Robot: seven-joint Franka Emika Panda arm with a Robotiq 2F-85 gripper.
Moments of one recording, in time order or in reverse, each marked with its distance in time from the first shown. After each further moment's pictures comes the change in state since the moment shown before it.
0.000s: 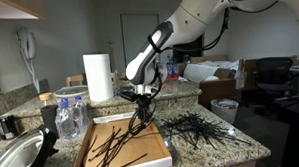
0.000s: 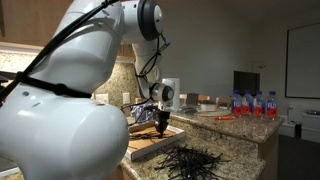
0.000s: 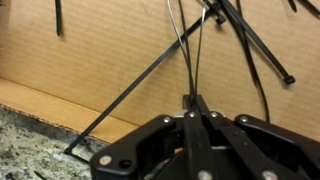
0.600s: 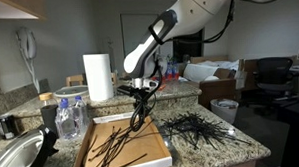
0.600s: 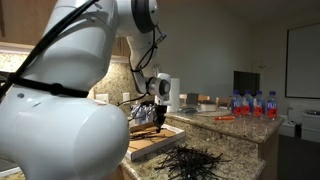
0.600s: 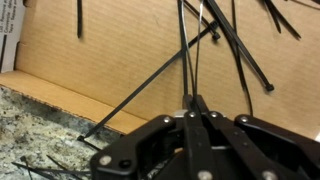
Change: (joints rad) arm 0.028 -0.091 0.001 -0.037 -0.044 -0.016 0.000
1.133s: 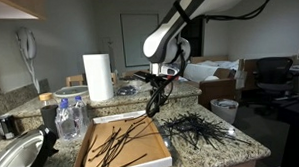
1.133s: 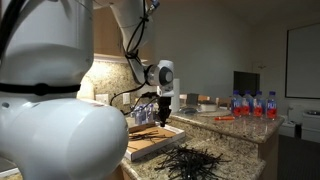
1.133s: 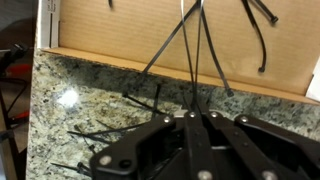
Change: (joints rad) arm -0.054 -0.295 -0.034 -0.265 0.020 0.041 0.085
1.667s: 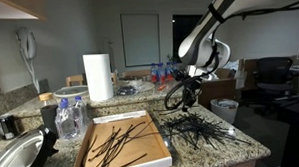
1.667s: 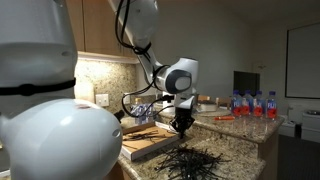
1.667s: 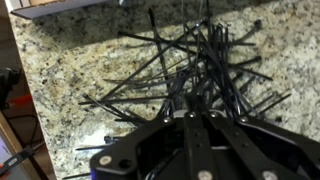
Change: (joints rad) arm -0.177 -0.208 -0.099 -0.330 0.220 0.199 -0.024
